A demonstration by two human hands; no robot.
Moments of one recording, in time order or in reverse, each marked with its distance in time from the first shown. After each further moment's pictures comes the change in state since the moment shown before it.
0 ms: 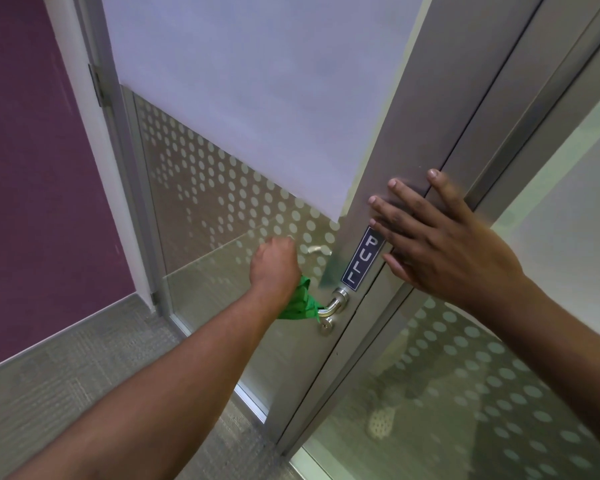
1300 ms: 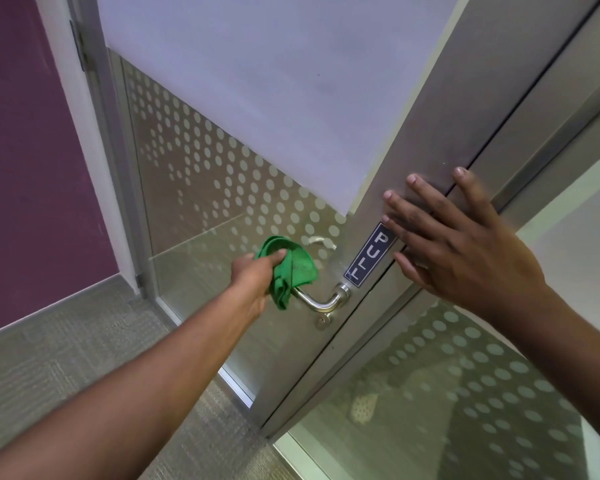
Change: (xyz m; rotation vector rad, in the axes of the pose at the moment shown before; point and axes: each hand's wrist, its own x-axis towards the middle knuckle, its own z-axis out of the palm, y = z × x) left_hand -0.001 -0.043 0.037 -1.448 -0.229 -0.794; right_hand -0.003 0.000 0.002 0.036 0.008 0.005
